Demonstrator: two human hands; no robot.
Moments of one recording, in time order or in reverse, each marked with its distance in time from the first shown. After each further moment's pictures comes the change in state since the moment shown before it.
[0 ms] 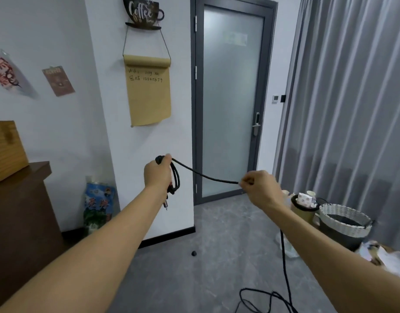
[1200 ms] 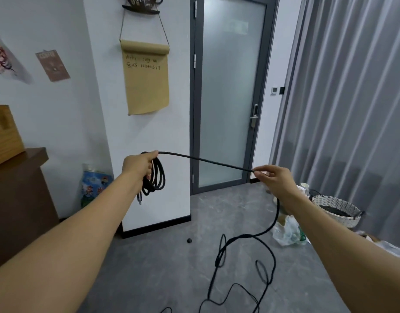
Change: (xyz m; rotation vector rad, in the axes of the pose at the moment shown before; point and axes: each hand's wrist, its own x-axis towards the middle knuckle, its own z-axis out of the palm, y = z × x) left_hand 0.002 0.000 -0.045 -0.007 -0.103 -0.148; right_hand -0.003 0.045 -0.023 0.480 -0.041 0.139
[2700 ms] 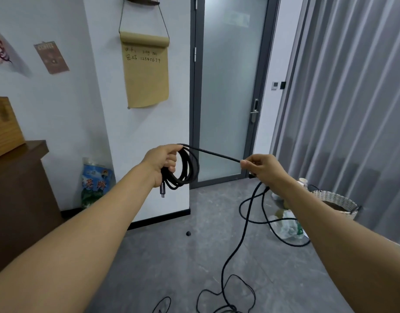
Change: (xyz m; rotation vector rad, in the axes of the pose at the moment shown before) left_hand -0.030 0.004 0.032 -0.154 -0.331 -0.158; right_hand -0.008 -0.024 0.005 -0.105 -0.224 -0.059
